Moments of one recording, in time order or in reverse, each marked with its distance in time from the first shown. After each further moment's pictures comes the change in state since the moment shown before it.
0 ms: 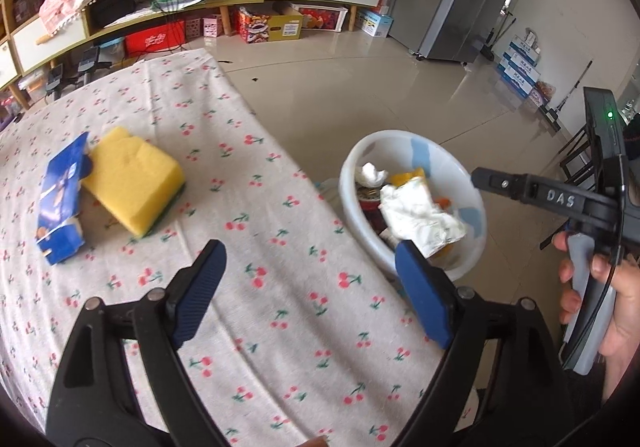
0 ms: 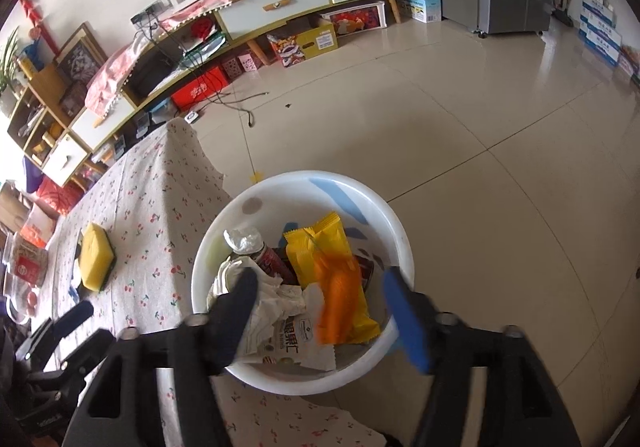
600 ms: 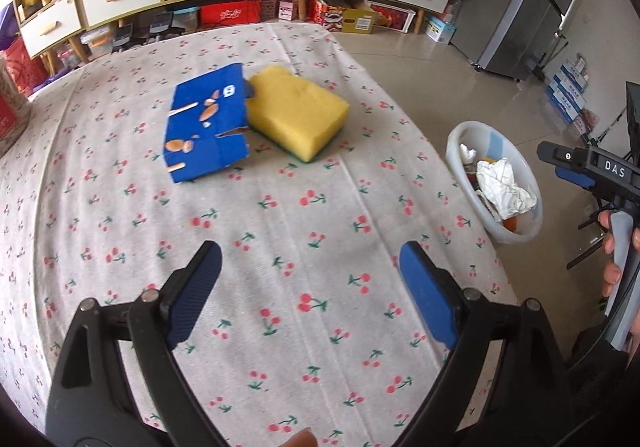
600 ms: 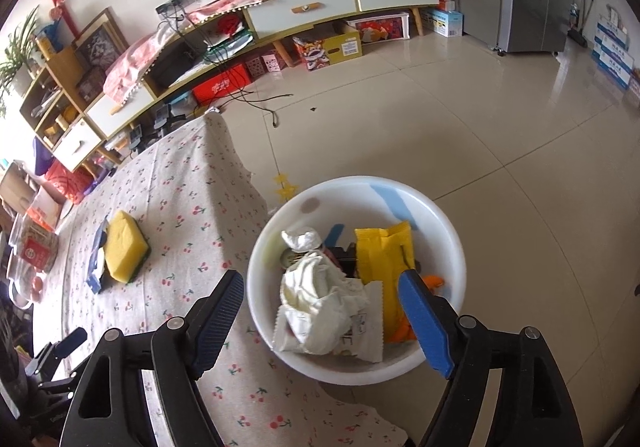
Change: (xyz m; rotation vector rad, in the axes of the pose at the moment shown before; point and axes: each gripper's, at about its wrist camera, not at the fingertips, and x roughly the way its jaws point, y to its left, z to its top) left arm -0.040 0.089 -0.047 -0.144 0.020 0.151; right arm -0.009 0.056 -0.004 -0.082 -0.012 0.014
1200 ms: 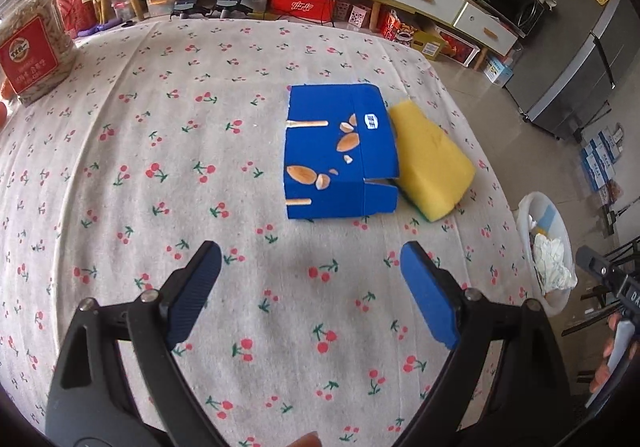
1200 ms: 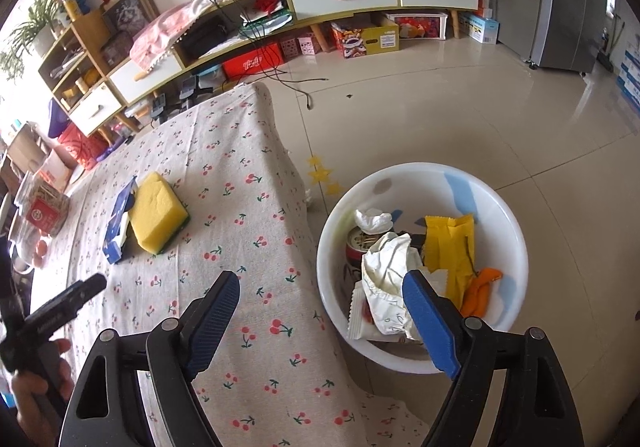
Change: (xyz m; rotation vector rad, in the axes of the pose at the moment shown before) left arm 0.030 0.077 0.029 -0.230 0.000 0.059; right arm 0.016 0.062 -0.014 -0.106 0.045 0.030
